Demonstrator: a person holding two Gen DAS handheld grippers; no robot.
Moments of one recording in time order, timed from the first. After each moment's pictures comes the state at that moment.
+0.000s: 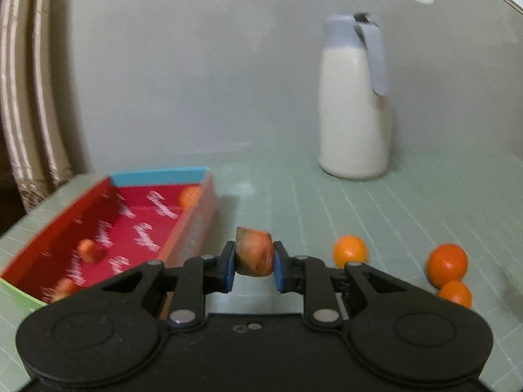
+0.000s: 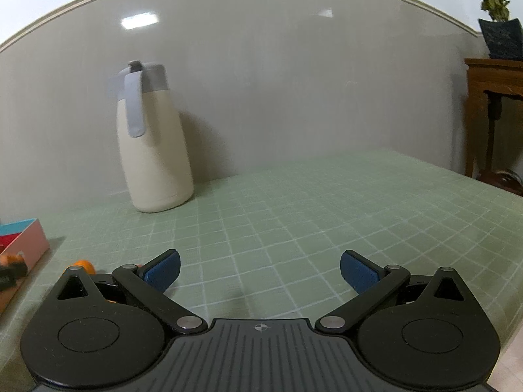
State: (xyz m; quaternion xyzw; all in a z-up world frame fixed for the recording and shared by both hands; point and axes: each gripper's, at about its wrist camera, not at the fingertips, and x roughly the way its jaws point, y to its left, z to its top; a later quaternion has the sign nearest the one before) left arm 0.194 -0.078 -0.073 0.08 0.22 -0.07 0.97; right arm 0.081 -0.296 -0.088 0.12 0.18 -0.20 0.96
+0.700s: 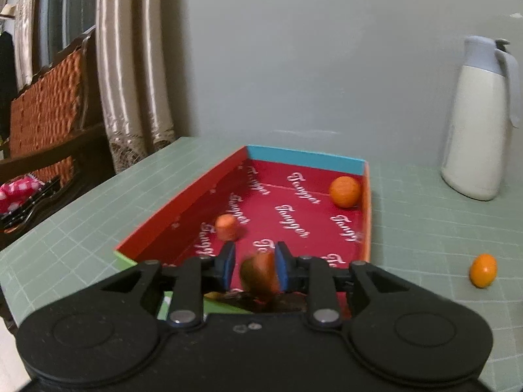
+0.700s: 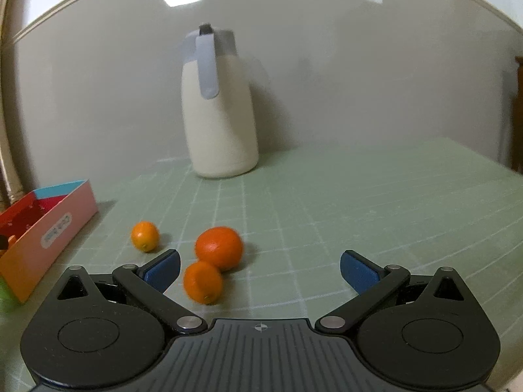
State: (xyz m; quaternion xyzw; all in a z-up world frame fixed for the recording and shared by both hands) left arm 0.213 0.017 -0.065 0.02 0.26 0.09 0.96; right arm 0.103 -0.251 -0.100 0.11 0.22 -0.11 0.96
